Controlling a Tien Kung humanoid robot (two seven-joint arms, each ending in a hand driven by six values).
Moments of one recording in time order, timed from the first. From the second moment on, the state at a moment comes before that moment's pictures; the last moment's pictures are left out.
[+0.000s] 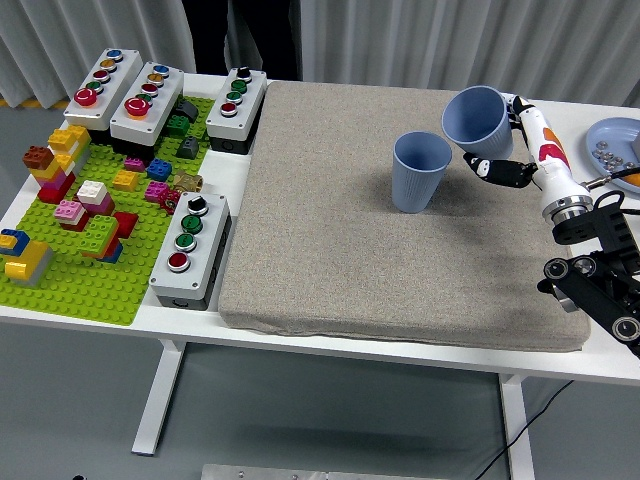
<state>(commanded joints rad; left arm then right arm) -0.12 0.11 -0.88 -0.18 0.57 0.03 0.20 0.71 -0.27 0.68 1.01 -1.32 -0.57 0.10</state>
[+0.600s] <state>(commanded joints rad) -0.13 0.11 -0.89 -0.18 0.57 0.03 0.20 0.74 -0.26 0.65 0.99 -1.37 -0.57 0.09</state>
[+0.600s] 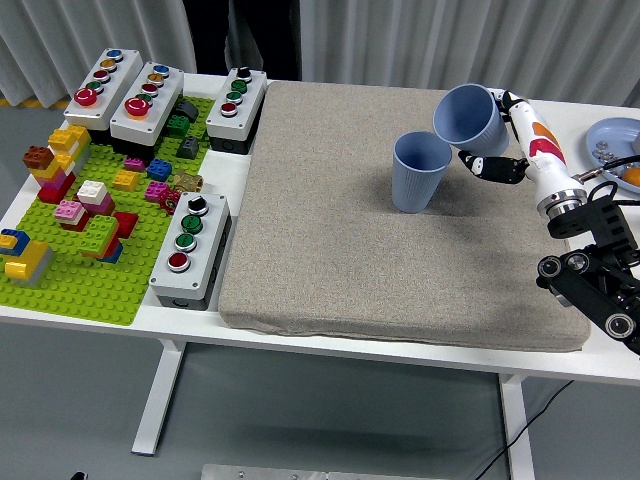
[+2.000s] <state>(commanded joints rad) -0.13 0.11 -0.89 -0.18 0.58 0.03 0.21 0.76 -0.26 0.64 0.96 -1.57 -0.58 0.08</state>
